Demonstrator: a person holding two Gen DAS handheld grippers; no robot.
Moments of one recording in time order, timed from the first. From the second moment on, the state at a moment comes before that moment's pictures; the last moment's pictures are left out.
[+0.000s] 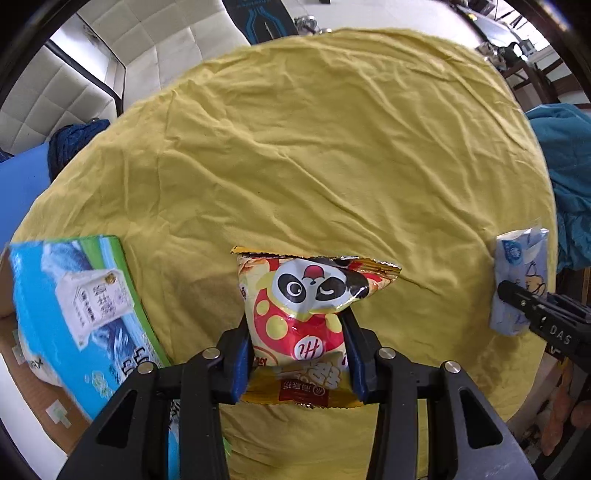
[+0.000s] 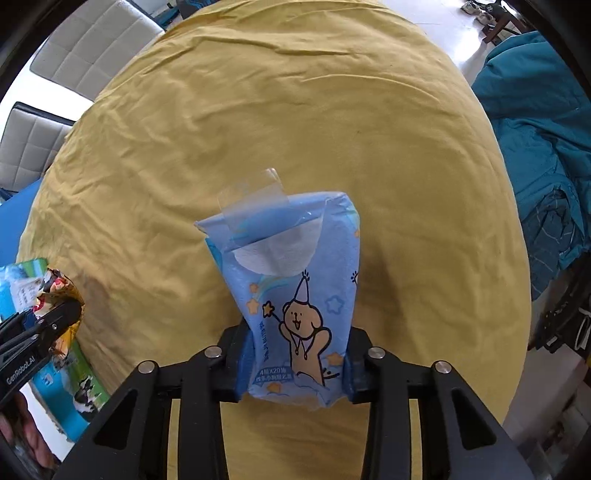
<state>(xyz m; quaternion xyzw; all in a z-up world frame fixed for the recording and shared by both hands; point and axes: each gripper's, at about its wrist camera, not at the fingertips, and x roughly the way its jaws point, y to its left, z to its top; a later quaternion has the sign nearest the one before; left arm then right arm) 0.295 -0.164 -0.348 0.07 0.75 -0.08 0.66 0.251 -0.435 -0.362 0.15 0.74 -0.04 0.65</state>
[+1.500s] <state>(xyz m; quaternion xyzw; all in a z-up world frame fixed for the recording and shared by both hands) 0.153 0.155 -0.163 -0.09 0.60 0.03 0.79 0.165 -0.022 -0.210 0.07 0.68 0.18 0.71</state>
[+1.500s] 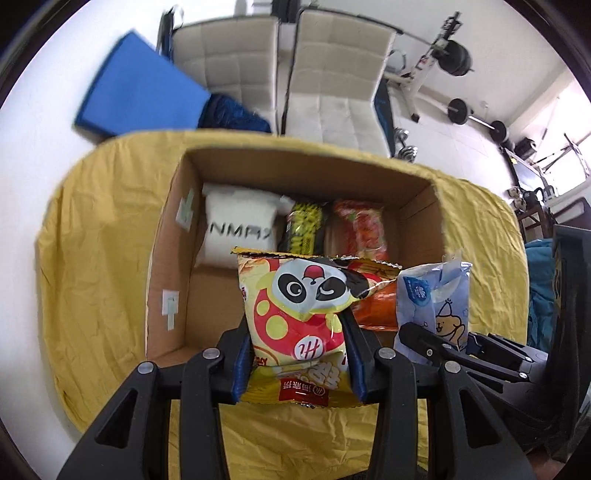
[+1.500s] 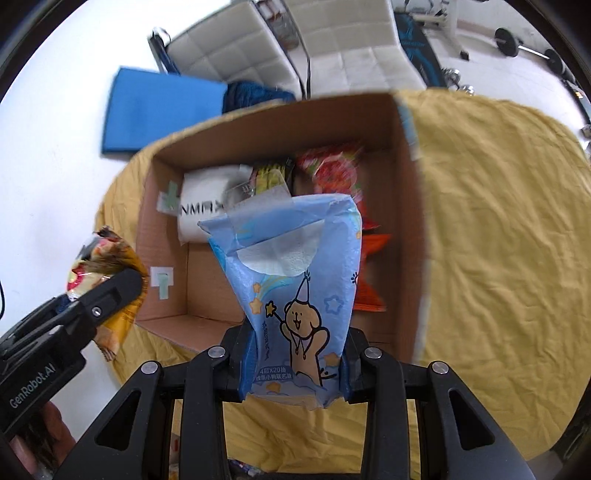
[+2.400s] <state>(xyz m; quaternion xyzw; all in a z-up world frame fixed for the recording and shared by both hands) 0.169 0.217 -0.349 -0.15 0.74 0.01 0.66 0.178 0.071 -0.366 0.04 0.76 0.16 0.63</state>
